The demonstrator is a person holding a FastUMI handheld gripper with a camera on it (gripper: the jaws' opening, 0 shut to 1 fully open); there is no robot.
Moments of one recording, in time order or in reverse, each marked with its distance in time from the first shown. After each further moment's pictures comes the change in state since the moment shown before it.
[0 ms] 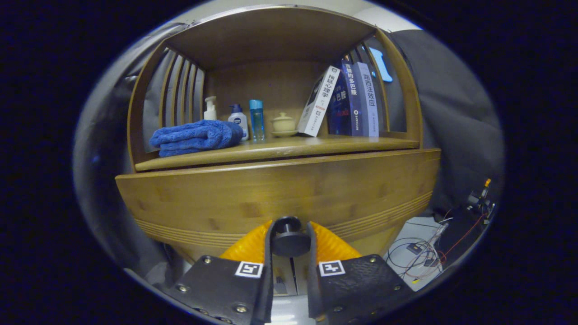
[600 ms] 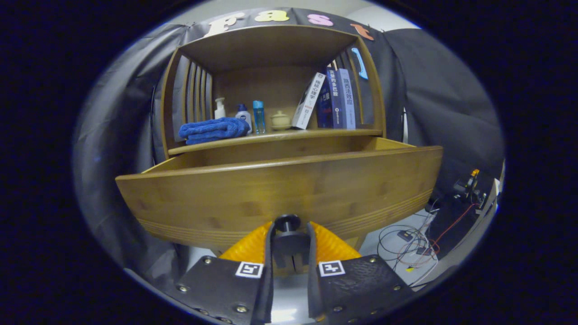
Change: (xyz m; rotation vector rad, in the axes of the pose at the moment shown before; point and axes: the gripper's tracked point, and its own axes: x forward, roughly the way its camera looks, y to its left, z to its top) arm -0.114 -0.011 -0.036 0.027 0.028 -0.024
